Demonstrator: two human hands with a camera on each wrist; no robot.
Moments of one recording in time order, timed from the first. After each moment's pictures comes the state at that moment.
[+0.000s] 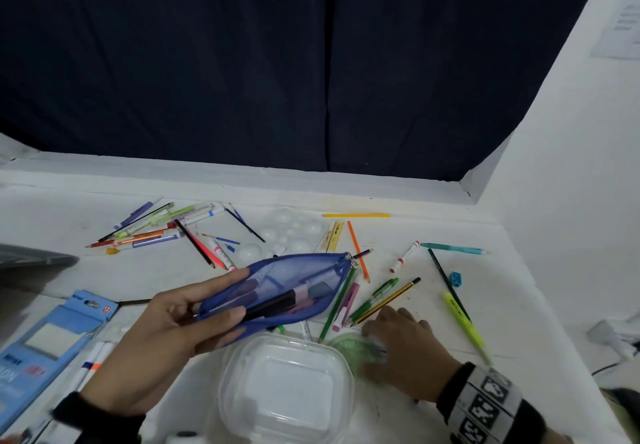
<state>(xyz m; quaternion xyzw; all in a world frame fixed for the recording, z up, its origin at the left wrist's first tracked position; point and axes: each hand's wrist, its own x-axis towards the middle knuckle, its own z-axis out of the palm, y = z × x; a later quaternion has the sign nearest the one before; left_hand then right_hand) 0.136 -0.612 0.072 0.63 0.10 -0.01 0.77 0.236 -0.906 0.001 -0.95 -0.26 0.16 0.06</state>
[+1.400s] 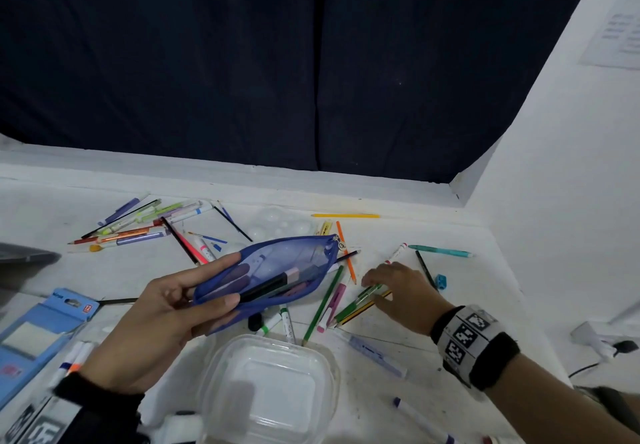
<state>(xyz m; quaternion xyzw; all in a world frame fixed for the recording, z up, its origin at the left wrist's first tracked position) 0.157 -0.623 0.073 0.61 0.07 0.01 0.79 0.319 -0.935 0.004 -0.94 -0.30 0.05 0.14</state>
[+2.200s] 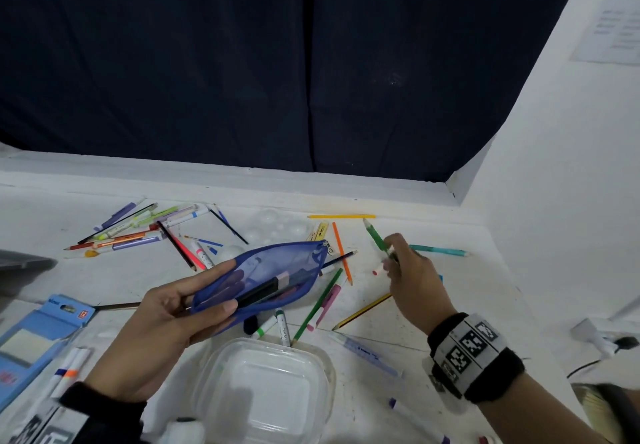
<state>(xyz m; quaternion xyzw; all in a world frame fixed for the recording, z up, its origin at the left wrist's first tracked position) 0.158 -0.629 0.067 0.64 0.08 0.02 0.76 0.310 -0.933 0.019 -0.92 -0.20 -0.11 0.31</state>
